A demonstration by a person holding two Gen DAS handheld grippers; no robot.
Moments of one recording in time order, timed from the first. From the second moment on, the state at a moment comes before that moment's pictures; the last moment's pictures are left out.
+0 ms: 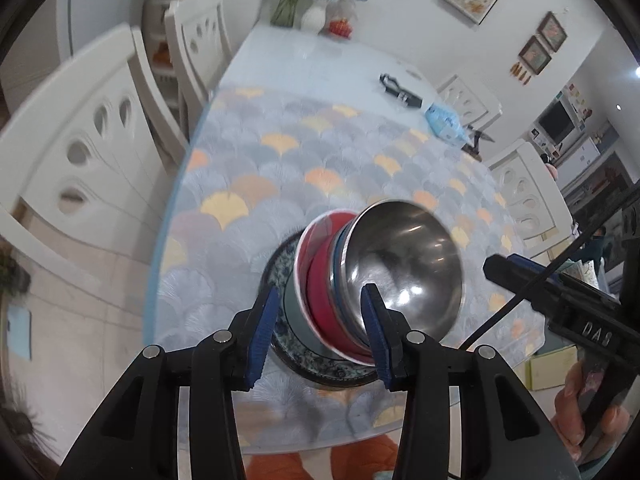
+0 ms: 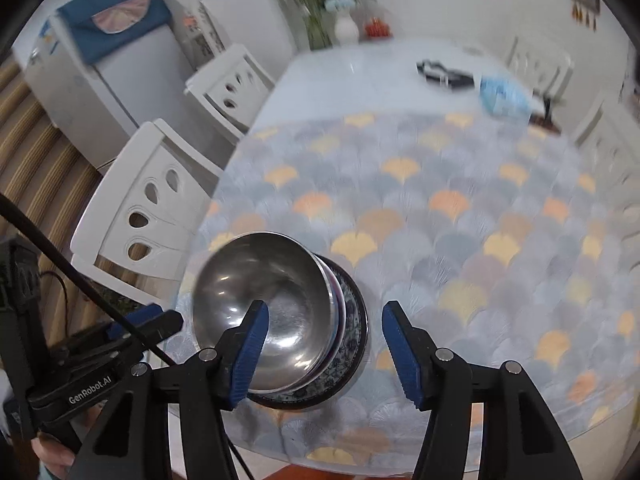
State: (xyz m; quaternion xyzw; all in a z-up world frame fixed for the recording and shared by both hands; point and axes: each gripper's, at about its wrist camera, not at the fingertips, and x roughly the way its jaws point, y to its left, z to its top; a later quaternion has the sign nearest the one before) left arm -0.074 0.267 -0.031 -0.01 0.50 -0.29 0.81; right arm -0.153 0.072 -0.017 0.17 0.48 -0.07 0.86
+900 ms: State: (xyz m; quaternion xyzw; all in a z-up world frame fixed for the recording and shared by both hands) left arm -0.119 0.259 0.002 0.03 0.44 -0.29 0.85; right arm -0.183 0.124 -0.012 0.11 0.48 -0.12 0.86
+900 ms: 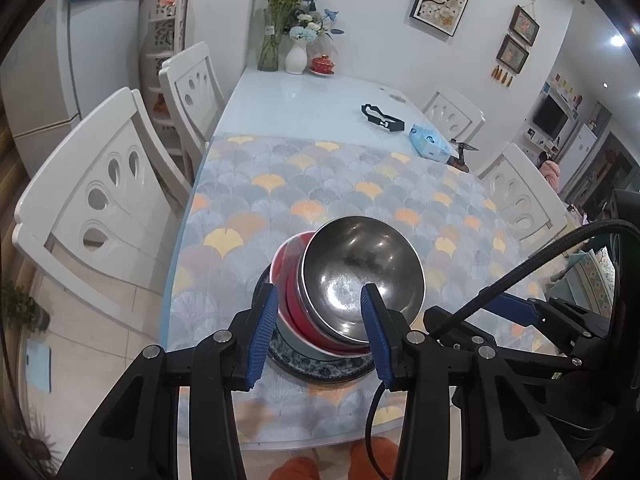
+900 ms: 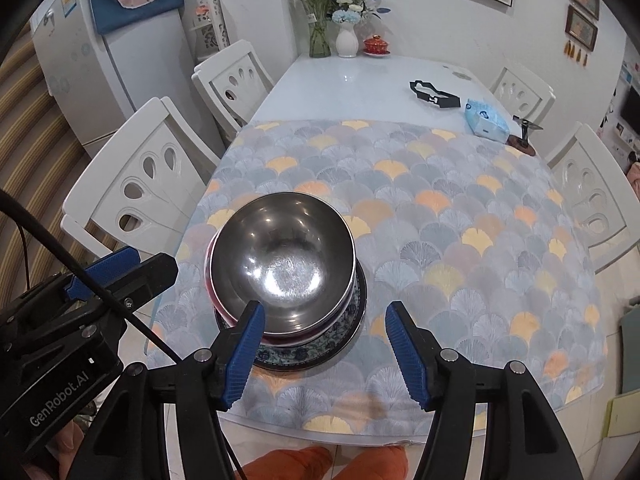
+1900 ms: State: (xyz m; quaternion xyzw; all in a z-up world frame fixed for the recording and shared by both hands) left arm -0.103 0.260 -0.004 0.06 0.45 -0.25 0.86; right arm -0.172 0.130 -0.021 0.11 0.49 -0.11 0.85
